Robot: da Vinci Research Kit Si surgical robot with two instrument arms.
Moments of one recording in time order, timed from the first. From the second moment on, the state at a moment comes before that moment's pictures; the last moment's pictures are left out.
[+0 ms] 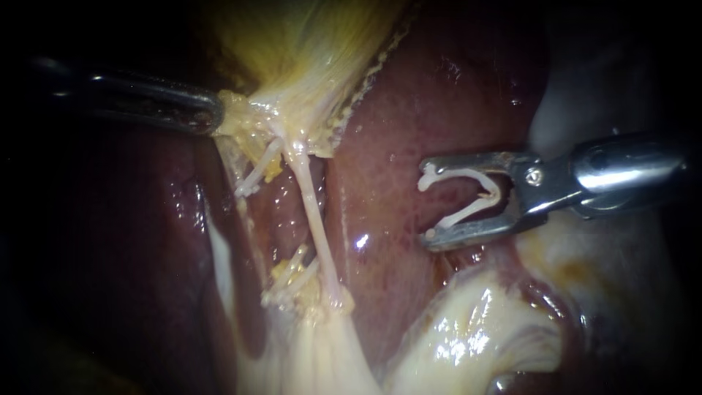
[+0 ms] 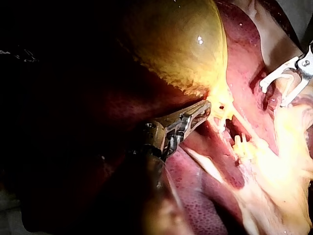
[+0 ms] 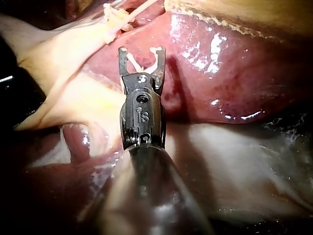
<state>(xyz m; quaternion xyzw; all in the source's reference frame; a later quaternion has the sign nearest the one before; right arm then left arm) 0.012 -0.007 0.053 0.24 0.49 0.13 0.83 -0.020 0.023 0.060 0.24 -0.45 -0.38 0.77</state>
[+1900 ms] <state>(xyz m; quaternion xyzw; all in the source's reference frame) 0.023 -0.013 0.061 0.41 0.53 0.20 0.72 -0.020 0.023 0.060 0.24 -0.45 -0.38 0.77</state>
